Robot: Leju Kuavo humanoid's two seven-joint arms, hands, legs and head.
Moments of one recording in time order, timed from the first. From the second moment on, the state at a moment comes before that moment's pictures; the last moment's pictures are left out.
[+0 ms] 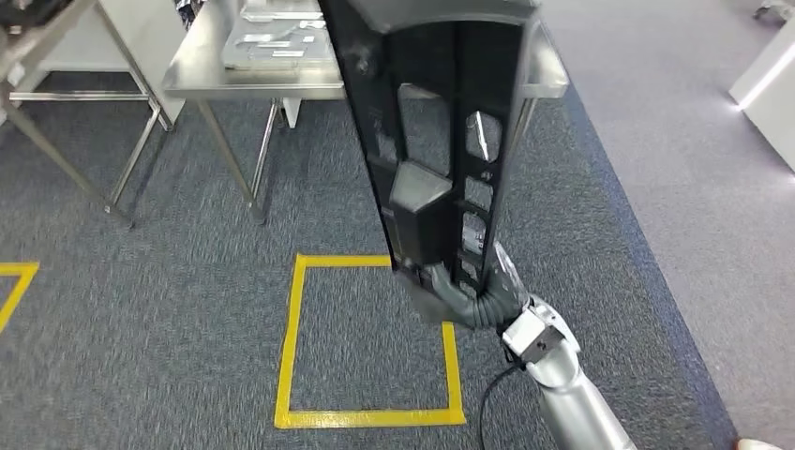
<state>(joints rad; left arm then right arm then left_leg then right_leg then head) -0.11 -0.18 0.87 -0.20 -1.37 0.17 -0.05 -0.23 -0.06 0.27 -1.63 0.37 0.12 -0.59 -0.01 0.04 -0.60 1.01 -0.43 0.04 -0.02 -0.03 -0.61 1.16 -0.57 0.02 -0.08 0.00</state>
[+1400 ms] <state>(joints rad) -0.09 -0.18 0.87 -0.20 -1.40 0.18 -0.05 -0.04 -0.08 0.27 -1.73 0.36 0.04 -0.65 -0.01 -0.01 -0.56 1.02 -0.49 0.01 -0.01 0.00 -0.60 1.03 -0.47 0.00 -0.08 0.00</state>
